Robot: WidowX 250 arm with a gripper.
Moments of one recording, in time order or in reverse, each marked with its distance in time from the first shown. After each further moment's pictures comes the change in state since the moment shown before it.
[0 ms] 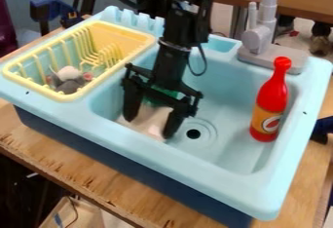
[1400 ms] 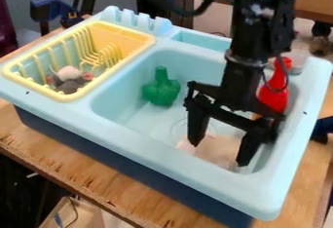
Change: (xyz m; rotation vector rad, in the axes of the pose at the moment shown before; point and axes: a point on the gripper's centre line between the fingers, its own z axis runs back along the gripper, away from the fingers) arm -0.035 -0.101 0.026 -0.115 -0.151 -0.161
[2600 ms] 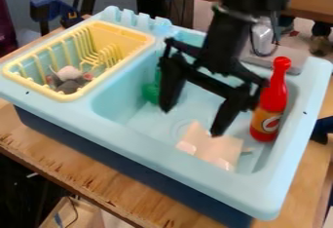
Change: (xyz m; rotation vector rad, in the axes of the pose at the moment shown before) arm -0.032 0.026 0.045 0.128 0.044 0.051
